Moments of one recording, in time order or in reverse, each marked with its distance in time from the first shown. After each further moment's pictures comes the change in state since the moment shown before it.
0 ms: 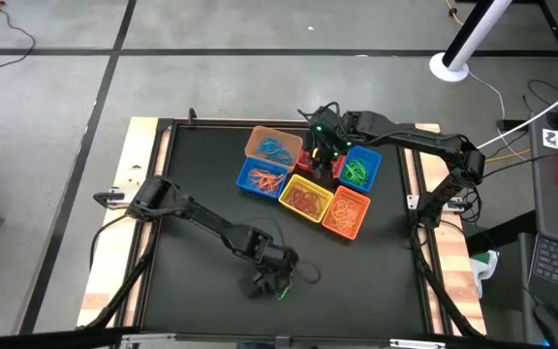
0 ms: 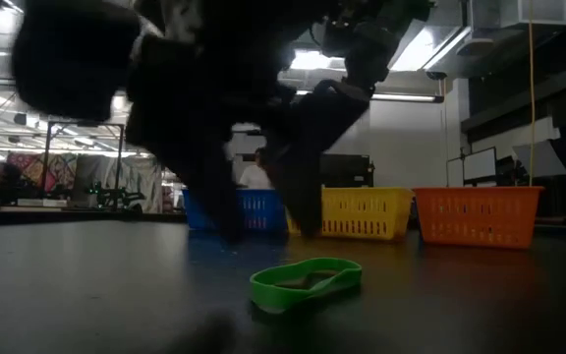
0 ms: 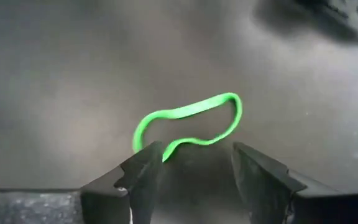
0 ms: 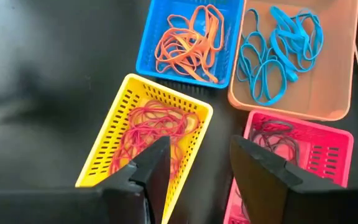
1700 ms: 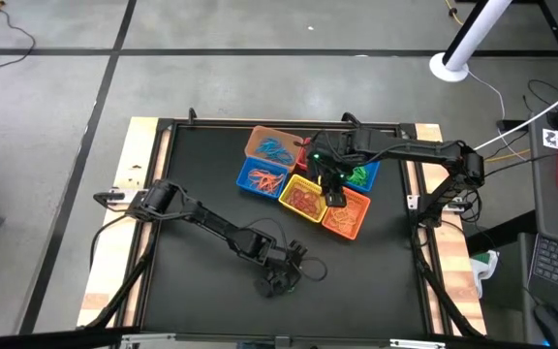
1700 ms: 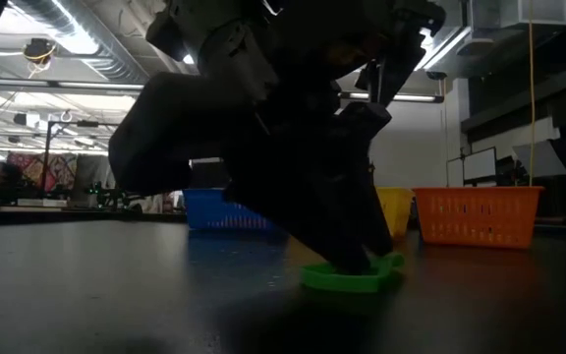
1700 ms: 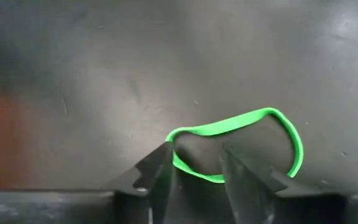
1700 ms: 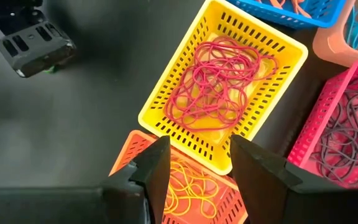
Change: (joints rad) left arm -0.004 0.080 0.000 0.198 -0.223 -0.063; right arm 0.168 0.000 -0.001 -0.218 -0.008 -0.001
